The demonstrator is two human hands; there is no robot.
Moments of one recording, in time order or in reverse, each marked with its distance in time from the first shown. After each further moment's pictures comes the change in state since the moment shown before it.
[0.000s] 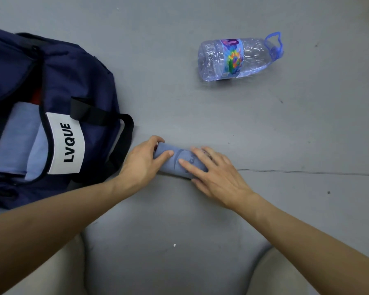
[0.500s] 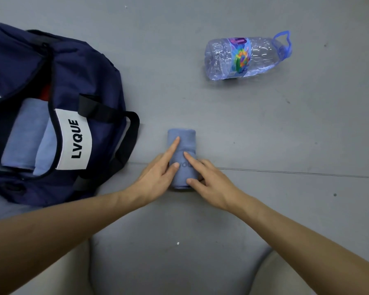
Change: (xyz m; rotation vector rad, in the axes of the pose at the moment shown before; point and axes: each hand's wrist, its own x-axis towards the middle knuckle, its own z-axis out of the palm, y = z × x) left_hand -0.033 0.000 0.014 -0.223 -0.228 0.061; right_hand 0.006 -0.028 -0.001 0.818 -0.234 0.292
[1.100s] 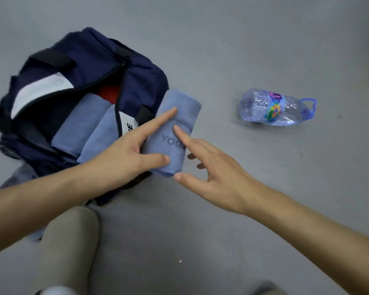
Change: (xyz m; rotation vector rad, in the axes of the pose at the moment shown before) left_hand -0.080 0.052 -0.161 -0.553 0.098 0.173; right_hand 0.004 -0.189 -0.071 -0.301 -0.080 -0.364
